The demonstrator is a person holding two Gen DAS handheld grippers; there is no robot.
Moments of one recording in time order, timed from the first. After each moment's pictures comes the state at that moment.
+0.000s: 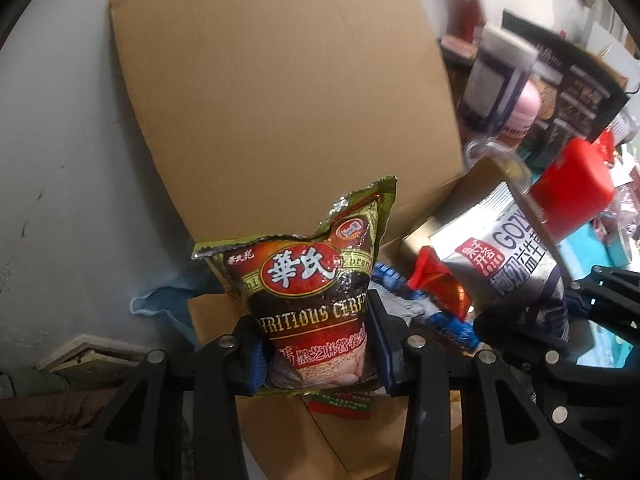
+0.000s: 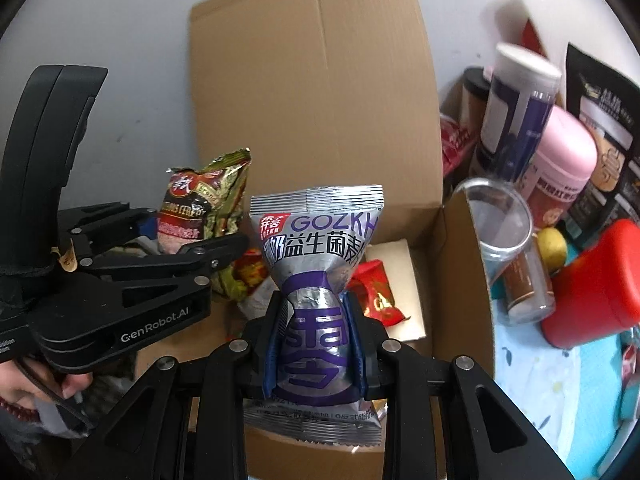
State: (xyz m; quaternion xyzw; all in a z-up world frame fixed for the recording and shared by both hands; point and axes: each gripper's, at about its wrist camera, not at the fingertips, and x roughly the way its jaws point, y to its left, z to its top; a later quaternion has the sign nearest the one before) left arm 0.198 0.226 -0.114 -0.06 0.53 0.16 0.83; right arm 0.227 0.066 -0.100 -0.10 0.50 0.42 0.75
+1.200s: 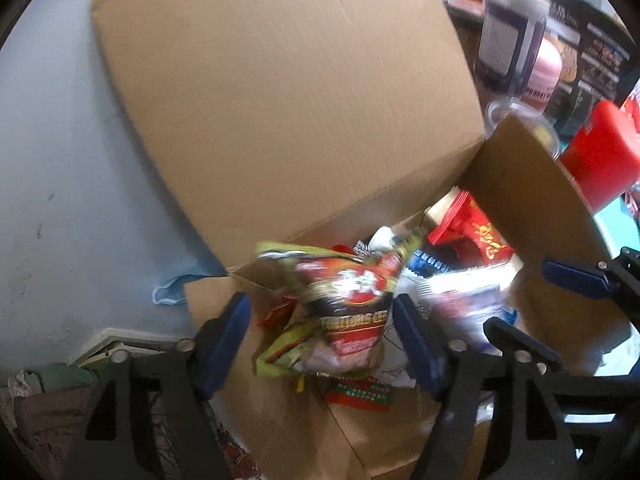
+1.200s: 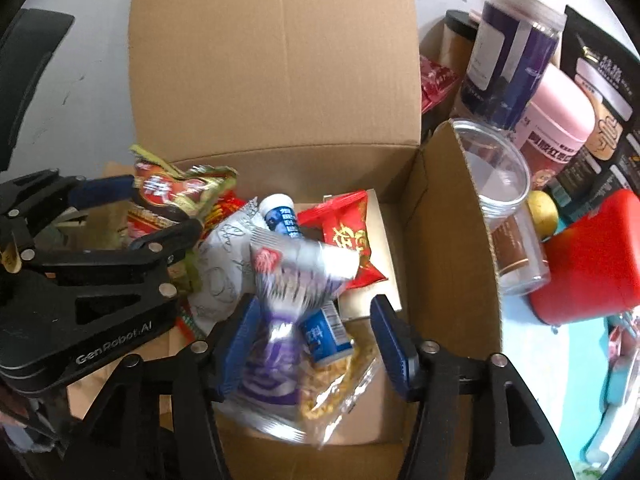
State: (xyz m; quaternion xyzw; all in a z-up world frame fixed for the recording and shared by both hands) left arm 0.198 0.188 -0.128 -0.02 0.55 0.20 0.81; right arm 0.225 0.095 -0.125 -0.15 0.53 0.36 0.75
